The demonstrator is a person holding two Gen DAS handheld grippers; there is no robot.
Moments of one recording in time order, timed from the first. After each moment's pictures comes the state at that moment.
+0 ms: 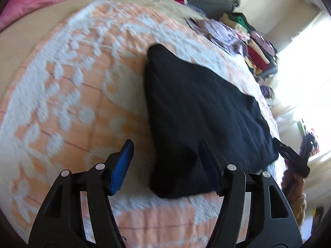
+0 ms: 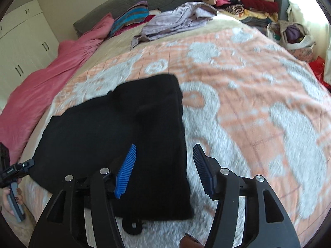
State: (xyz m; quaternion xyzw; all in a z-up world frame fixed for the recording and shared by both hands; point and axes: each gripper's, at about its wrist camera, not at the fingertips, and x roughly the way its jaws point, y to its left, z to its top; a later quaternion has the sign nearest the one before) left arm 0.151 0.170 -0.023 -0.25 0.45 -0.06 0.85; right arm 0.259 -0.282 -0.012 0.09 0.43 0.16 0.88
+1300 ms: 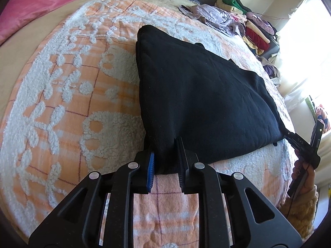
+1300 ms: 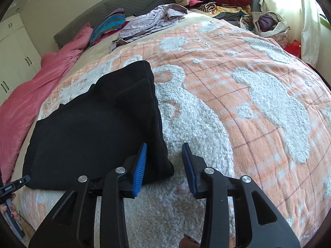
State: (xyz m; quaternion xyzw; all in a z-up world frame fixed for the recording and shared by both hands) left arm 0.123 0.143 -0.028 -0.18 0.48 -0.05 0.86; right arm 0.203 -0.304 -0.026 0.13 0.42 0.07 0.89
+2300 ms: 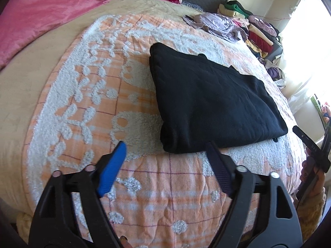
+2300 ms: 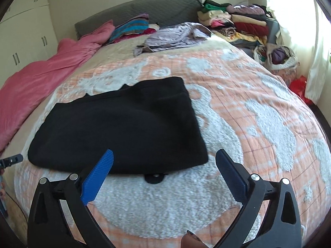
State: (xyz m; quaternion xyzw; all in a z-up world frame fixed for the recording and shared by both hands) left arm 0.085 0.152 0.006 -0.16 0.45 -0.02 0.88; right arm 0.158 -0.251 0.023 0.03 0.37 0.11 0.92
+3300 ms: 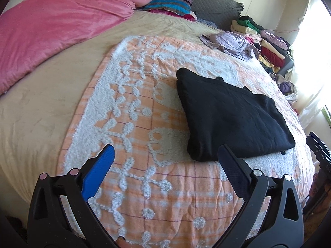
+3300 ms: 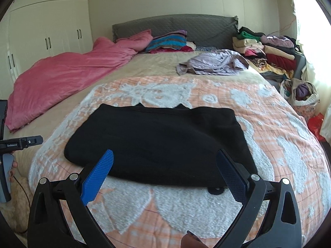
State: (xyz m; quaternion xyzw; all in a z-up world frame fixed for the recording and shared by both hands) left arm 0.059 0.181 0.037 -0.14 0.41 0.05 0.90; right arm 0.120 -0.163 0.068 -0.03 0.30 0.20 0.93
